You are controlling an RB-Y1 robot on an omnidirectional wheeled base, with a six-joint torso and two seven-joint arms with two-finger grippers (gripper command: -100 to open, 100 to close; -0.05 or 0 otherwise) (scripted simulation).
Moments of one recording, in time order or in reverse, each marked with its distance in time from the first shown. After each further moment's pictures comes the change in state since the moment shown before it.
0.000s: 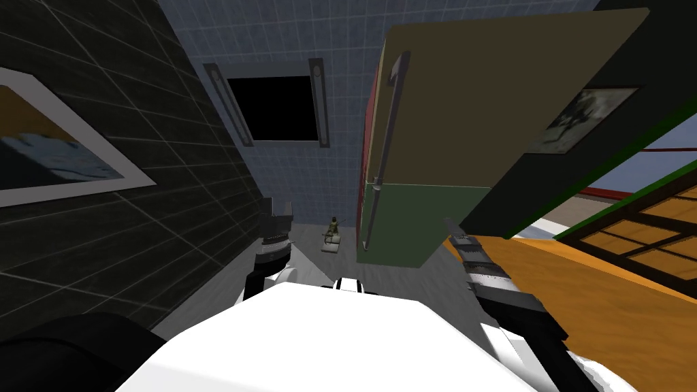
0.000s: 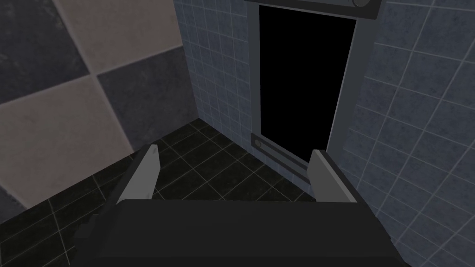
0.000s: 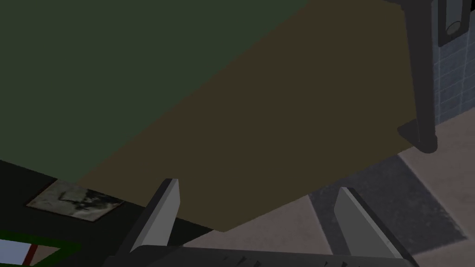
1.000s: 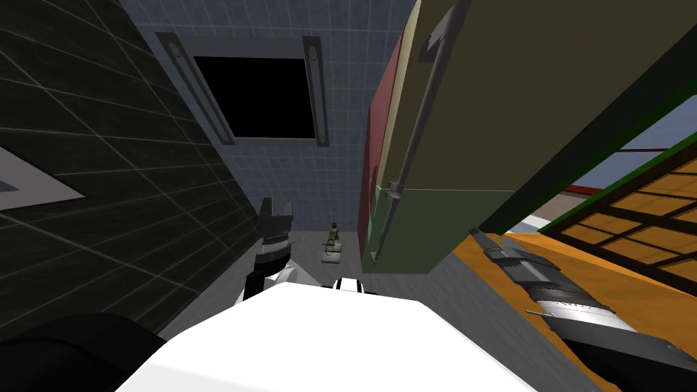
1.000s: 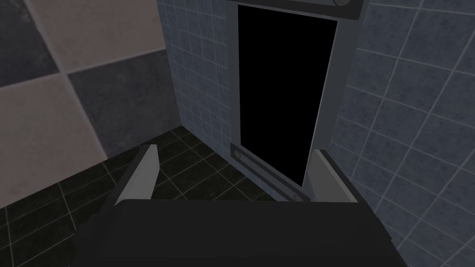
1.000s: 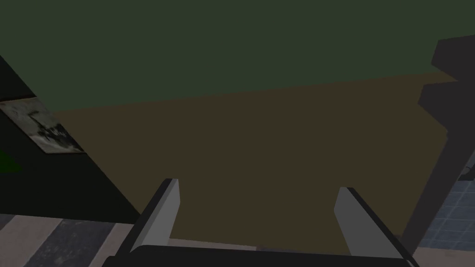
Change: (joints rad) left arm 0.000 0.000 0.000 0.000 0.000 0.000 0.000; right arm 0.215 -0.136 -0.266 -0.033 0.078 0.068 0.071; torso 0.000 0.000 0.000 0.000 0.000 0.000
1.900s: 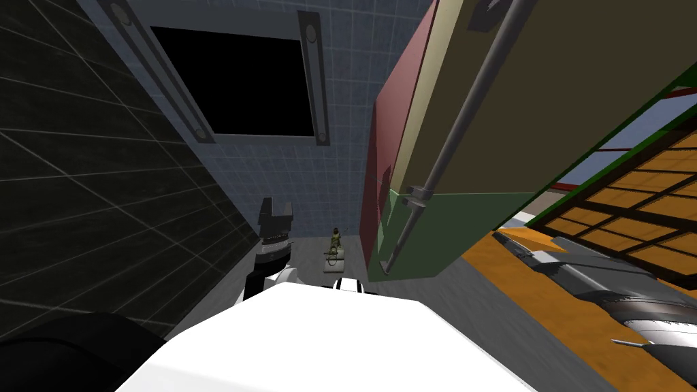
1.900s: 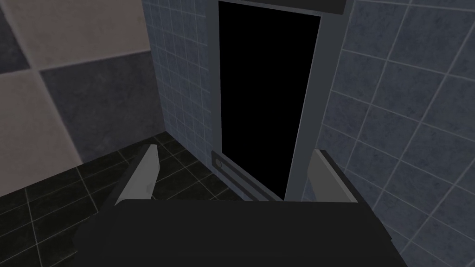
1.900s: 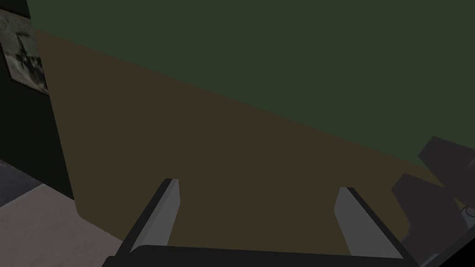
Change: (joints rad) left arm 0.000 0.000 0.000 0.000 0.000 0.000 0.000; right arm 0.192 -0.160 -0.237 -0.003 0.075 0.069 0.066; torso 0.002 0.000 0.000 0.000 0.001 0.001
